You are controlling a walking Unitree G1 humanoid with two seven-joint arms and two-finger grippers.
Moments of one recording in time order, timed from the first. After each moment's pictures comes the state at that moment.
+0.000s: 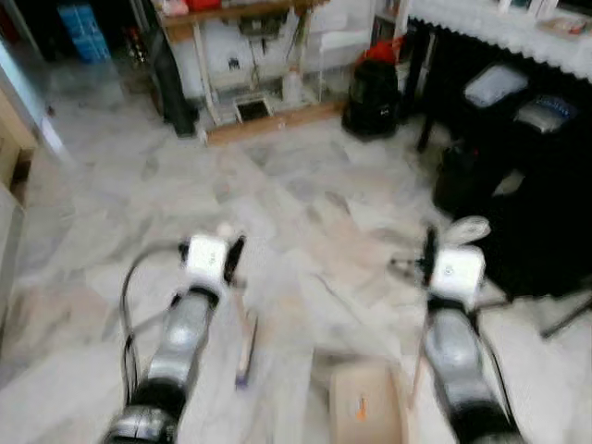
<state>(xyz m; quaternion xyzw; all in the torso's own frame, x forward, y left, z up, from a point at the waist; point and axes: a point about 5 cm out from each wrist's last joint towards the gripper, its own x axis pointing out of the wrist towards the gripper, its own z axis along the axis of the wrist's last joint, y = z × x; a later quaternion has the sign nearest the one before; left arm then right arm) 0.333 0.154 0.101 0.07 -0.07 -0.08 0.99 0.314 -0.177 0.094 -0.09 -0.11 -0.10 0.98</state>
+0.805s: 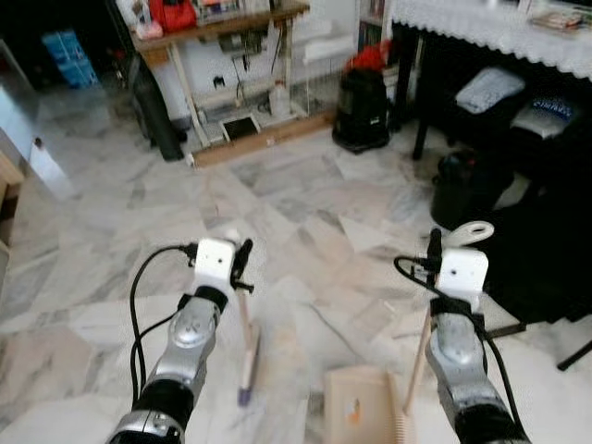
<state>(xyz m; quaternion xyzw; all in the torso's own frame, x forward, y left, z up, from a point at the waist) 0.330 0.139 0.095 0.06 -0.06 -0.11 0.99 0.313 -0.190 0.094 -0.10 -0.11 -0.12 0.98</state>
